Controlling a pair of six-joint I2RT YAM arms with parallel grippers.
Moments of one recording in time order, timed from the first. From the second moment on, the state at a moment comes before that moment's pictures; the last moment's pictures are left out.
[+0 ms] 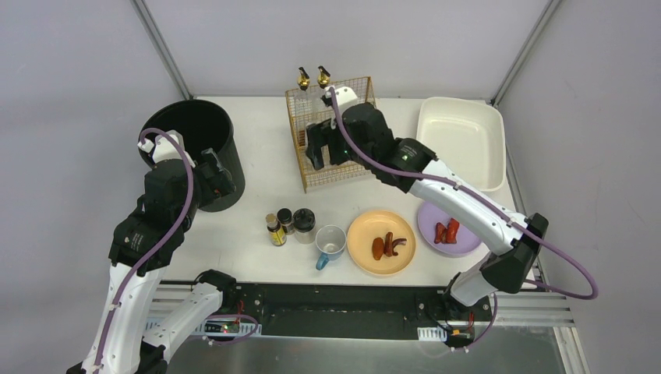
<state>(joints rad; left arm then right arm) -0.33 0.72 1.24 -1.02 -0.44 -0.47 0.92 1.56 1.69 -0.55 0.19 0.24</state>
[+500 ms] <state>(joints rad) -0.33 0.72 1.24 -1.02 -0.44 -0.47 1.06 1.55 1.54 -0.55 0.00 0.37</state>
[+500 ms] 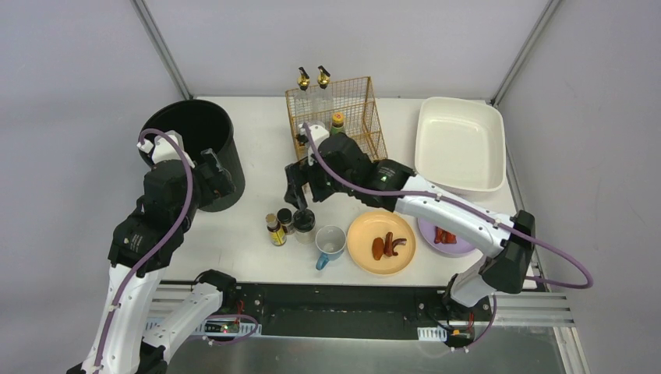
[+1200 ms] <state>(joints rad) -0.33 0.69 1.24 -1.01 -0.44 -0.47 1.22 1.79 1.64 -0.56 -0.06 0.37</state>
